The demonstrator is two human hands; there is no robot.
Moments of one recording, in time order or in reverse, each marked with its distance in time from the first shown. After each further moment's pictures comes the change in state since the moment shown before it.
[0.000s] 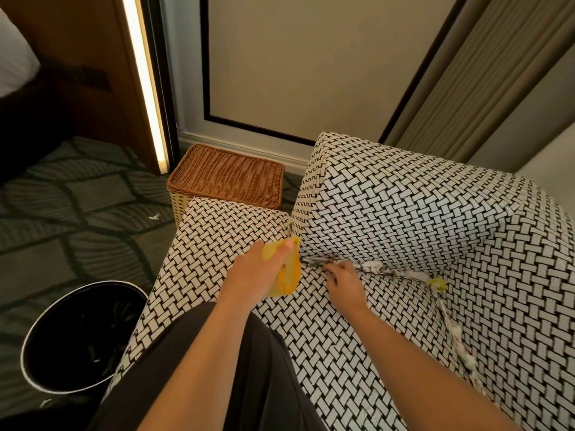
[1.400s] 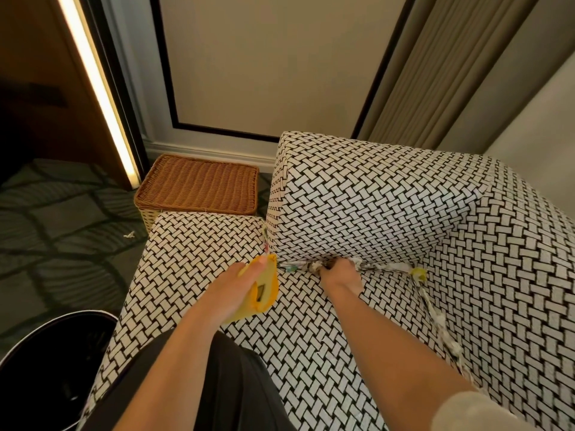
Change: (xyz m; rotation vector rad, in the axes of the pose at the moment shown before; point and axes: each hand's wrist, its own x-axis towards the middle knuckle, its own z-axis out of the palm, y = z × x) left_hand 0.011 0.001 0.005 0.090 -0.219 0.027; right_hand 0.032 0.010 -0.013 0.016 0.009 0.617
